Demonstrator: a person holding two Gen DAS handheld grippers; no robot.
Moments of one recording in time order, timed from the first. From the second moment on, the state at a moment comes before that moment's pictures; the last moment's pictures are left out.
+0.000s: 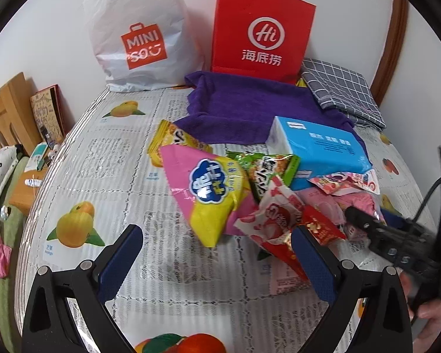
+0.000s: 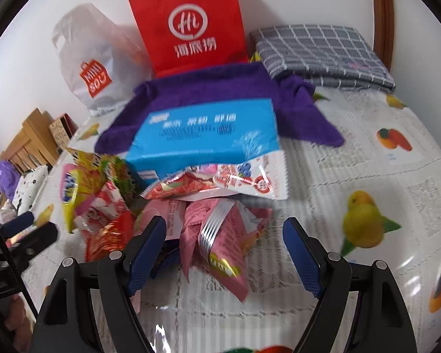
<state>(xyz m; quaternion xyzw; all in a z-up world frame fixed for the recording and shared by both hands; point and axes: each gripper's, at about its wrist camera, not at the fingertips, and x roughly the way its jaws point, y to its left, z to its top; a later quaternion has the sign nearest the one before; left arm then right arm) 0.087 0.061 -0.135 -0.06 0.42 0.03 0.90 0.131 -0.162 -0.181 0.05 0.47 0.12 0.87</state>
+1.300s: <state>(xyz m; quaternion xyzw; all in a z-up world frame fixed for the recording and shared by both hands) 0.134 0.069 -0.155 -0.09 0.42 0.05 0.90 0.129 -0.222 -0.204 0.05 0.45 0.12 0.88</state>
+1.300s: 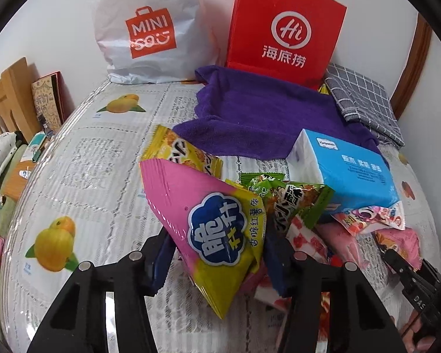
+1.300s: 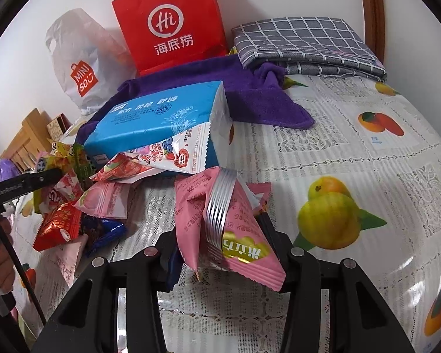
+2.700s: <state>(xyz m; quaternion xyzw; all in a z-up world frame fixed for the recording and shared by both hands) 0.122 0.020 -0.057 -0.08 0.38 -0.04 0.92 0.104 -0.207 -0.081 0.03 0.37 0.11 0.92</state>
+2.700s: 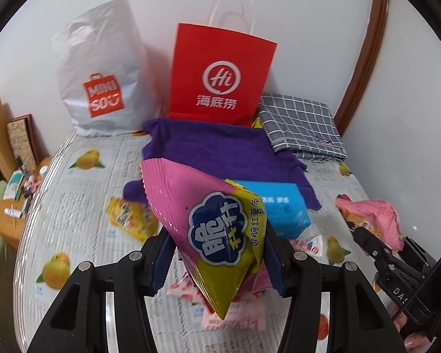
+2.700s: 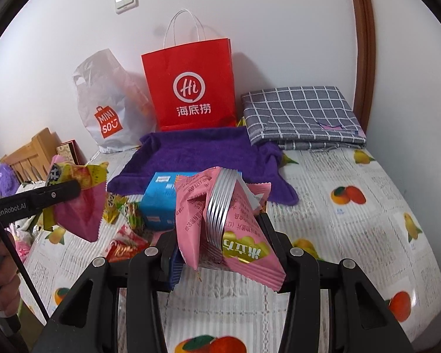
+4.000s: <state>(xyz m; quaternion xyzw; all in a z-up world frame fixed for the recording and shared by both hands) 0.258 0.017 -0.041 -0.06 0.38 -0.06 0.92 0.270 -0.172 -0.065 0.02 0.38 0.15 0.91</state>
